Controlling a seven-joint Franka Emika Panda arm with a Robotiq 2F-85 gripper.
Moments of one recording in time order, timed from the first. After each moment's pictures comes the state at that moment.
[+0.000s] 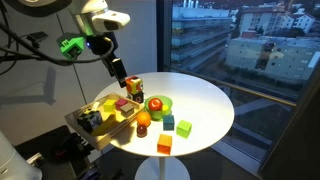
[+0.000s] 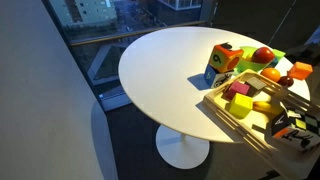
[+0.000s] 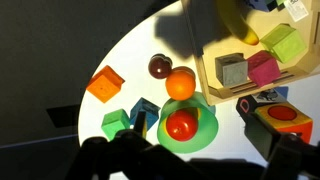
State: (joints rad) arm -0.10 -0.70 -0.18 -2.72 -0.01 2.22 -0.09
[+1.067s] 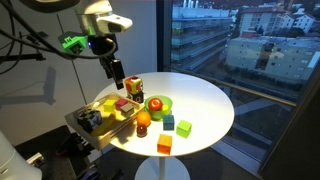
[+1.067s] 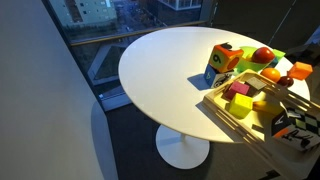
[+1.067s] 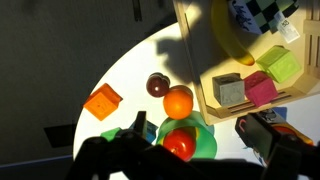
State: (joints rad) arm -0.10 -0.64 -0.15 -2.66 -0.01 2.11 -0.08
